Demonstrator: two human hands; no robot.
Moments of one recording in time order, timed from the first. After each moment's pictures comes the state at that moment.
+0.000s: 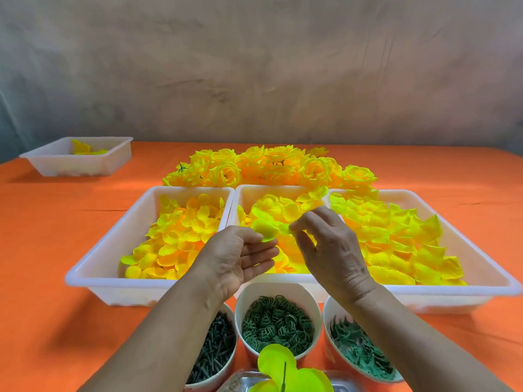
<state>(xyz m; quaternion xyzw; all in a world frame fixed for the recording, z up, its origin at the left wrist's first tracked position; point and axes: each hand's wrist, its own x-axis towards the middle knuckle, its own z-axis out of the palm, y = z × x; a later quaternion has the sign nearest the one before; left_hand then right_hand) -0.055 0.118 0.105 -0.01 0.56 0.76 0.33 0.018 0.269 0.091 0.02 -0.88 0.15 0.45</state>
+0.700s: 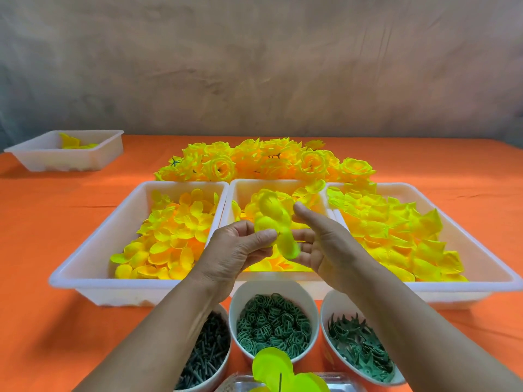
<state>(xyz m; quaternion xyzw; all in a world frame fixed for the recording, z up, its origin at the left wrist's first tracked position) -0.064 0.125 0.080 0.17 0.61 0.73 0.24 -0.001 0.281 0.092 -0.19 -0.56 0.81 0.06</state>
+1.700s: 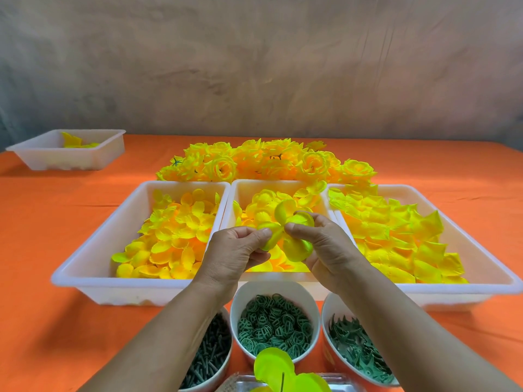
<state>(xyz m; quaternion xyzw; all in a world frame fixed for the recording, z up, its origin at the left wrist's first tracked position) -0.067 0.128 0.070 0.13 0.63 0.74 0.20 -0.005 0.274 0.087 -0.16 -0.53 0.82 0.12</state>
